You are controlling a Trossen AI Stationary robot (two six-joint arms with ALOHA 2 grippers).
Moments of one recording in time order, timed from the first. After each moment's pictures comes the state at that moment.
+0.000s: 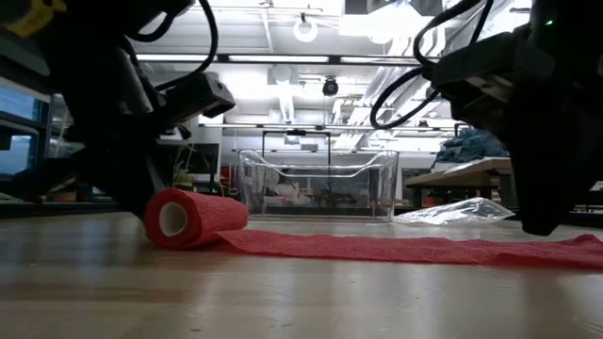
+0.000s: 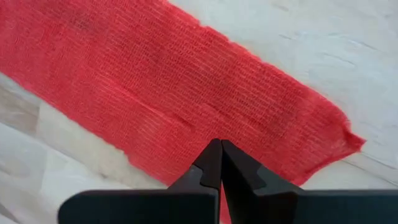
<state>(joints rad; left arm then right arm) -0.44 1.72 0.85 -0.28 -0.30 -1.78 0.54 1.81 1.10 -0.66 0.13 1.71</state>
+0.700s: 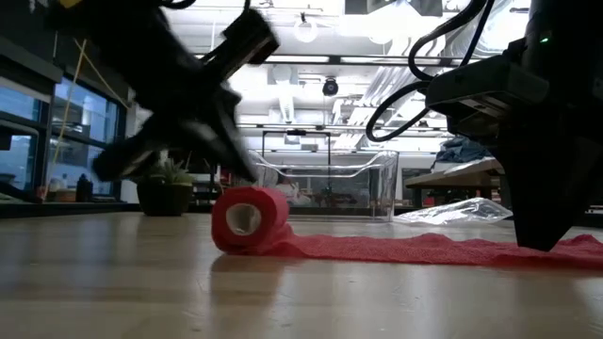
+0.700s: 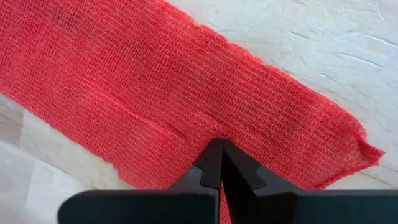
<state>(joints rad) -0.40 1.72 0.89 -0.03 -0.35 -1.67 0.54 1.86 1.10 -0.62 0.13 1.71</state>
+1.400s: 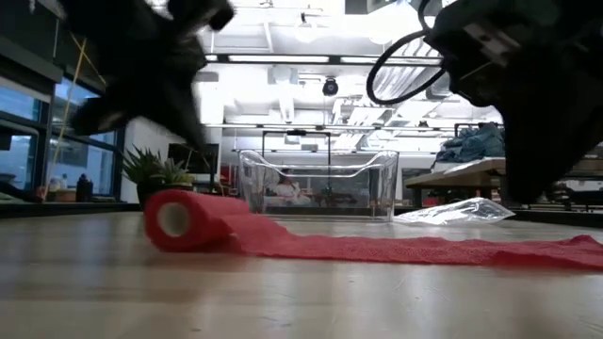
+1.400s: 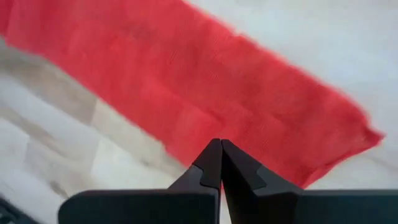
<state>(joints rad) -0.44 1.54 0.90 -0.36 -0.41 -1.49 0.57 1.77 1.10 -0.61 0.19 1.71</state>
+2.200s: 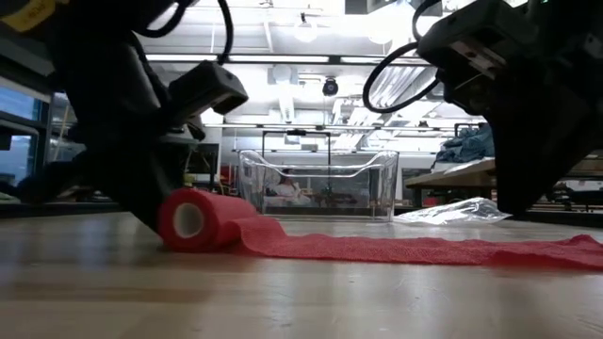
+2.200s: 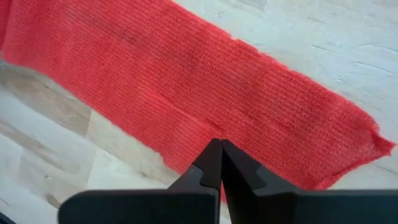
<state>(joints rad) -0.45 1.79 0.90 -0.22 -0.25 -1.72 0.55 1.79 1.10 -0.60 0.19 1.72</state>
